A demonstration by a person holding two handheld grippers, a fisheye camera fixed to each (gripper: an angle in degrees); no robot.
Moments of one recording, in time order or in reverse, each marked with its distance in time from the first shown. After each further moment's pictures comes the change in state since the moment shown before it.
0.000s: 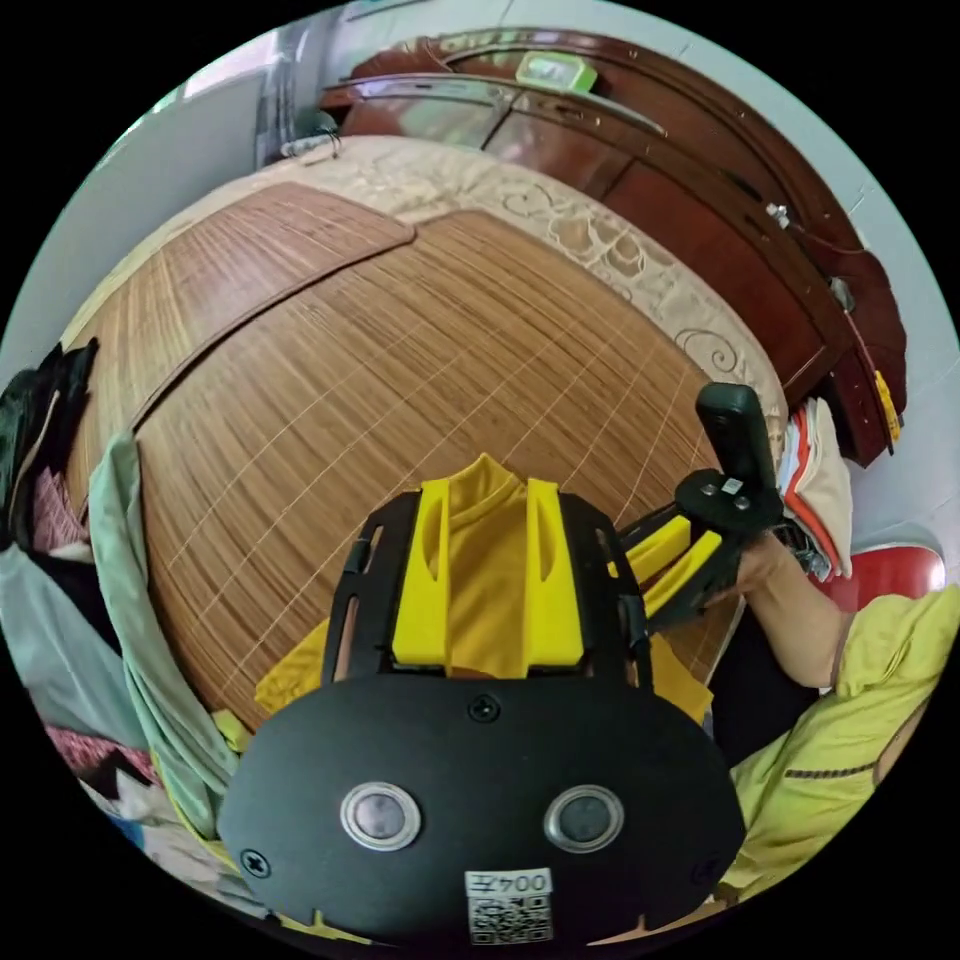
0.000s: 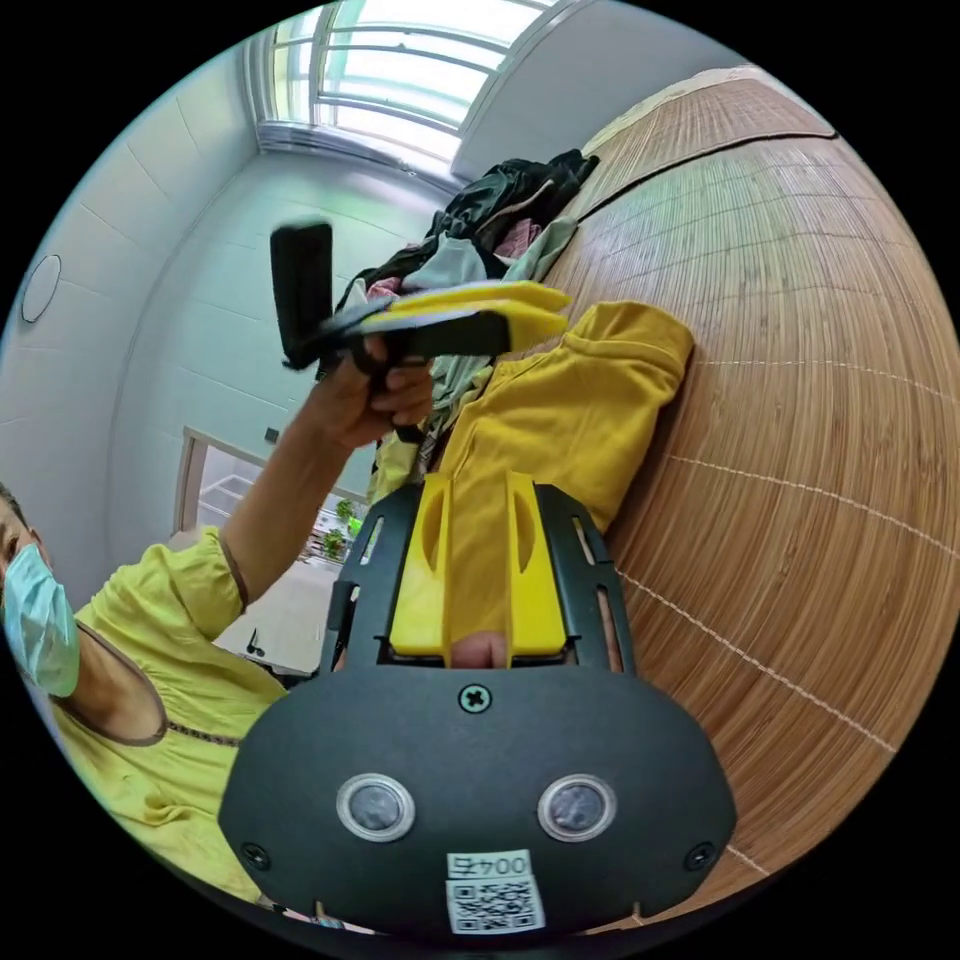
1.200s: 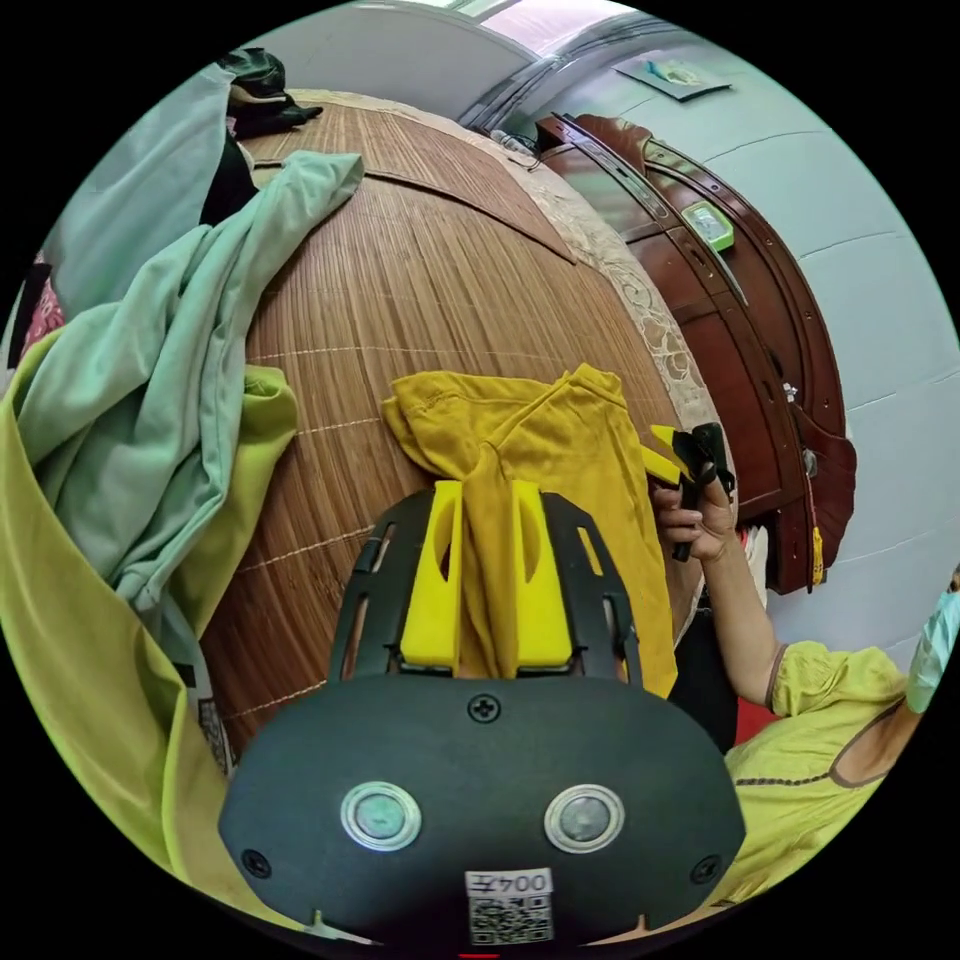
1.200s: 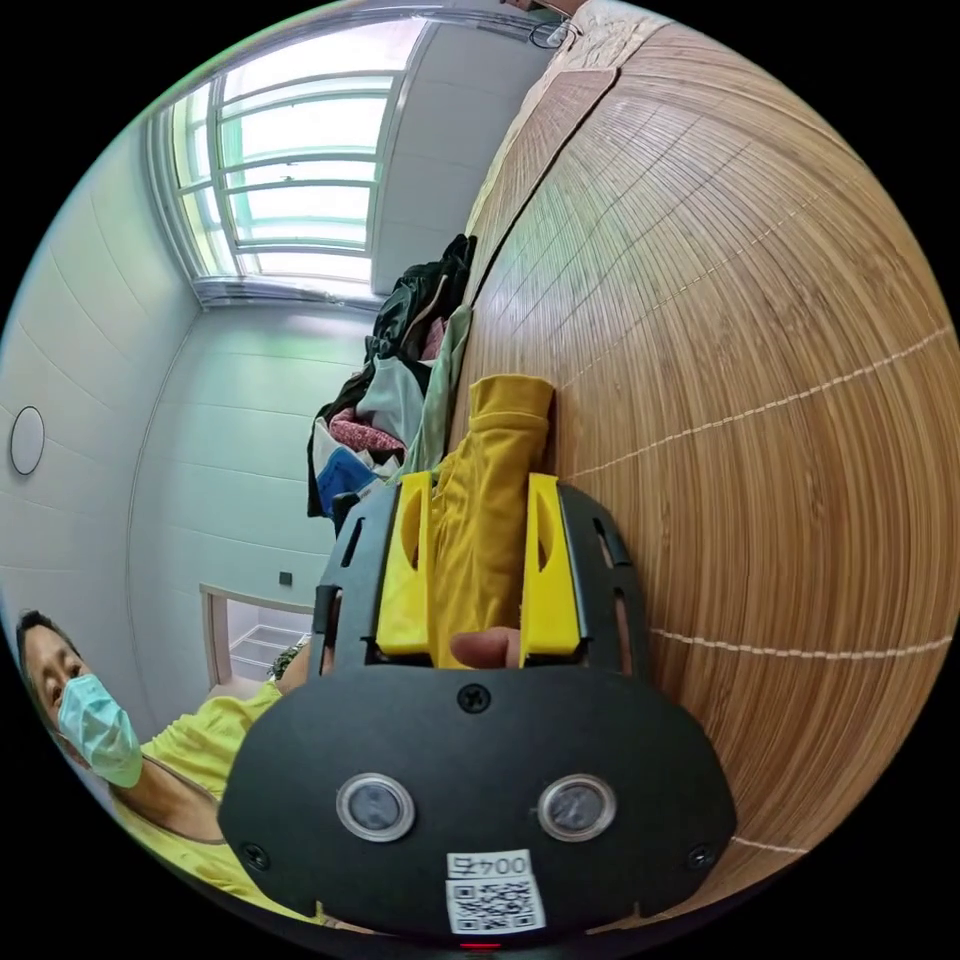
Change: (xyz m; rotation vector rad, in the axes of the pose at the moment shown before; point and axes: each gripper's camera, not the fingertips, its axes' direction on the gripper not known) left arm -0.119 0.268 -0.221 0.230 0.236 -0.485; right arm 0.024 -0.010 -0.060 0.306 -0.055 0.341
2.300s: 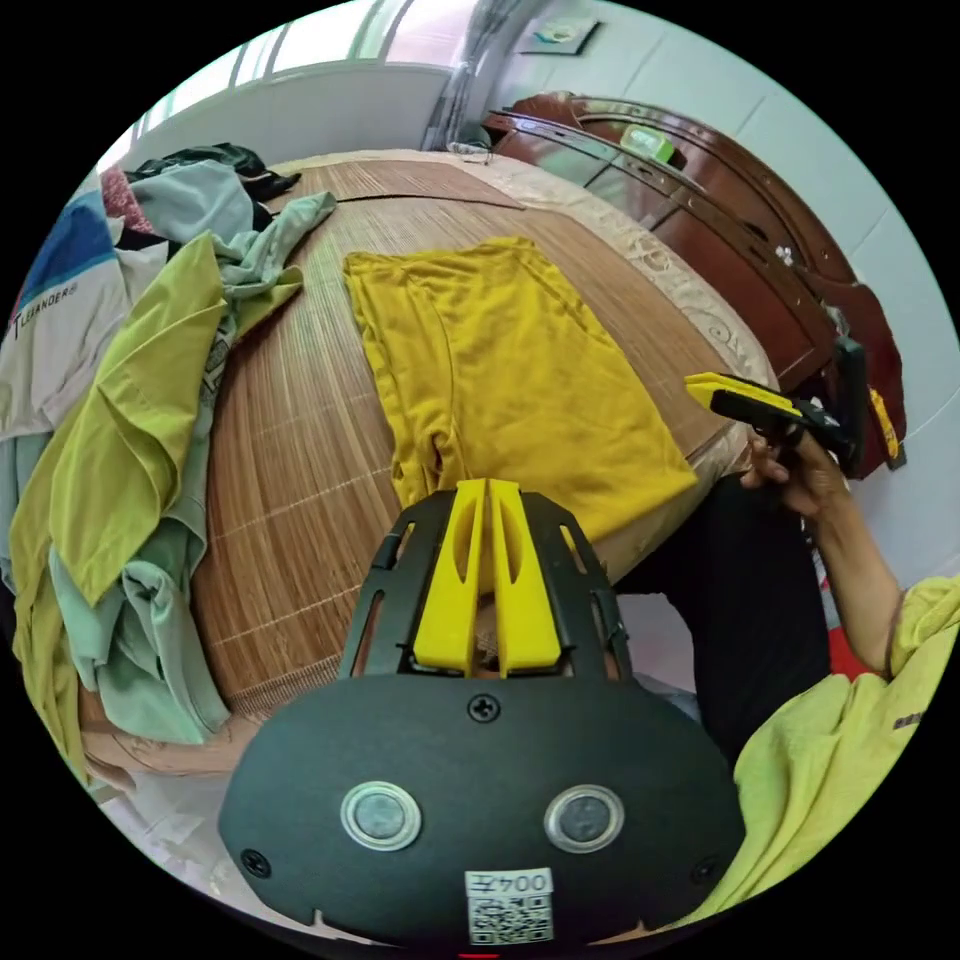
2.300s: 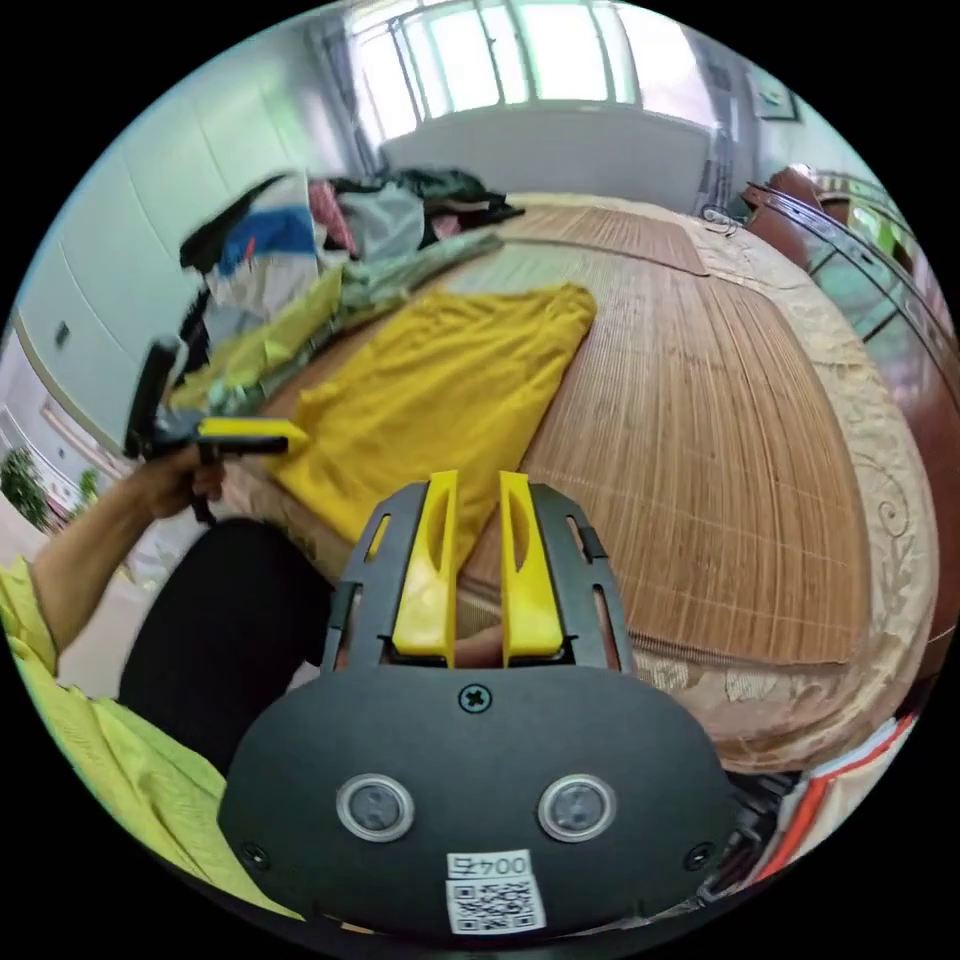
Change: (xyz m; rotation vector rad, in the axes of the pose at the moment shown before) left arm 0.198 0.311 -0.095 0.078 -0.248 0.141; right arm -0.242 0.361 0.157 0.030 0.703 -0.528
